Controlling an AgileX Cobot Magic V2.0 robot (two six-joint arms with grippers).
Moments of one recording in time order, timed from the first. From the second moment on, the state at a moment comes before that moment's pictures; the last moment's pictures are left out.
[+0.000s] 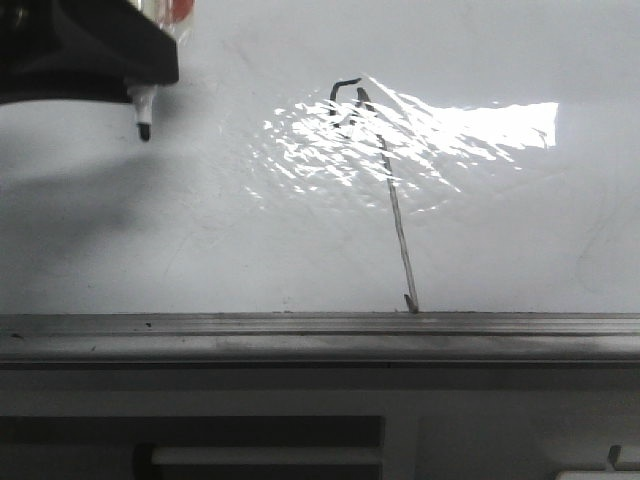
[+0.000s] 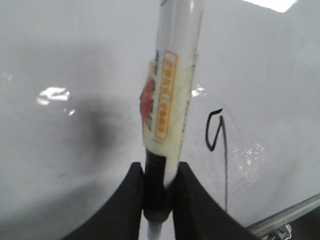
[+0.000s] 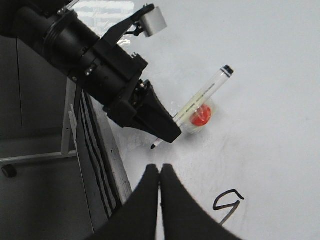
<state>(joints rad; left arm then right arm) -0.96 1.05 -0.59 -1.53 -0.22 0.95 0.91 0.74 -0.85 -0.05 0.46 -0.33</state>
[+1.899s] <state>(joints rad) -0.98 1.30 -0.76 -1.84 -0.30 1.27 0.88 0.74 -0.85 -0.08 0.48 -0.27</state>
